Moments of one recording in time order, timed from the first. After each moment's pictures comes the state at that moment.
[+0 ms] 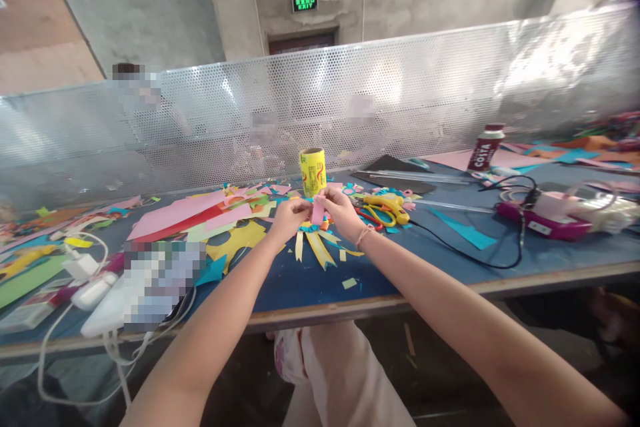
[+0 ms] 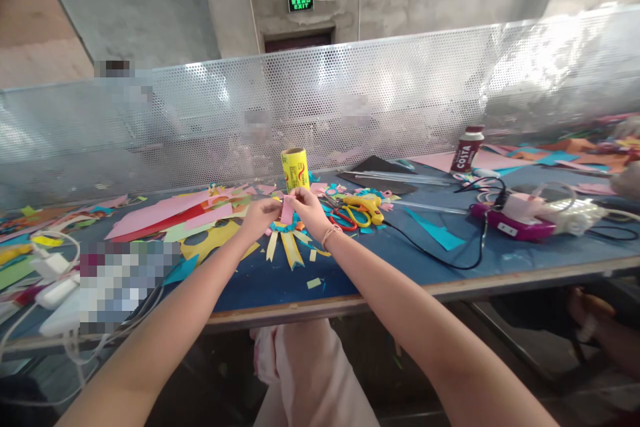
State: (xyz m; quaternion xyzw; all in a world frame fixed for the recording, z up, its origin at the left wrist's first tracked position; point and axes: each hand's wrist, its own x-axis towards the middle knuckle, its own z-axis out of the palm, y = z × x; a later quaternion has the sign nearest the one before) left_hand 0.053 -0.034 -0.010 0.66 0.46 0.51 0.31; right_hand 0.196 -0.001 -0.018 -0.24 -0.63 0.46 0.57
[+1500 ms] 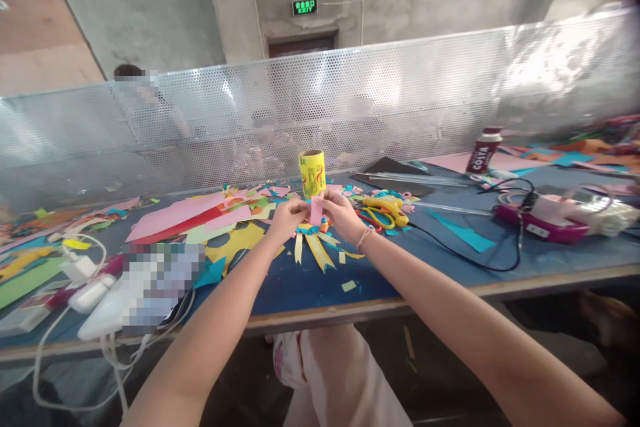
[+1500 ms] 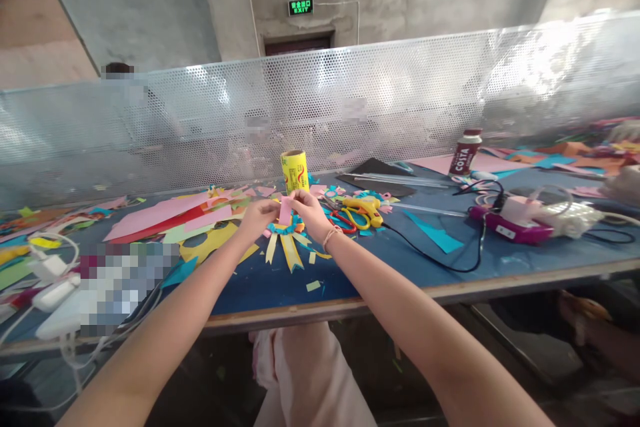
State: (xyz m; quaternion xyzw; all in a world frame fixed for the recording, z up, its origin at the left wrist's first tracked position) left_hand 0.054 -0.037 -0.005 0.63 0.46 0.53 0.34; right_hand 0.198 0.002 -0.020 -0.23 -0.61 0.52 0.55
